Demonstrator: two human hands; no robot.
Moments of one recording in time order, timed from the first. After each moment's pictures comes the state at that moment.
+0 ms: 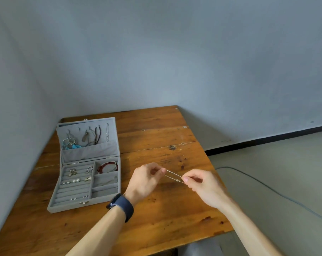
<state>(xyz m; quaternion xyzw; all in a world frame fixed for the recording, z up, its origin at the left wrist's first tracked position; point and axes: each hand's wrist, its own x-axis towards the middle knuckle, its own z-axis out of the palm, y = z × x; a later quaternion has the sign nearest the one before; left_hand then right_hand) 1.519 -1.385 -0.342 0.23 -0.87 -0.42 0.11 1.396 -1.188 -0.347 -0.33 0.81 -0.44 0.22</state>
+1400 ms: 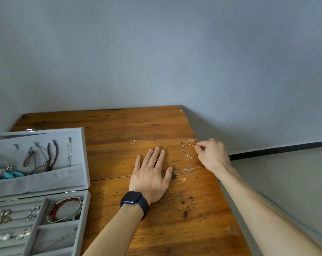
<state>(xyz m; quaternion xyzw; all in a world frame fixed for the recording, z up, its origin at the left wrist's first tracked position) 1.350 -1.461 -0.425 0.26 -0.96 -0.11 0.04 1.164 -1.335 -0.392 -0.30 0.93 -0.21 -0.01</state>
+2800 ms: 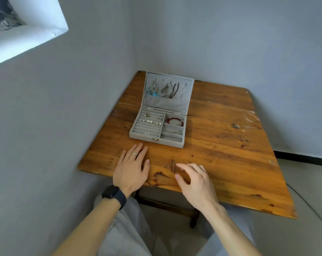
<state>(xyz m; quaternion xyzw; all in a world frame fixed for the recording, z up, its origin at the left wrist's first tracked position) 1.760 -1.405 -0.414 0.45 -0.88 -0.11 0.13 1.578 -1.253 -0.400 -0.54 0.79 -0.27 0.09</state>
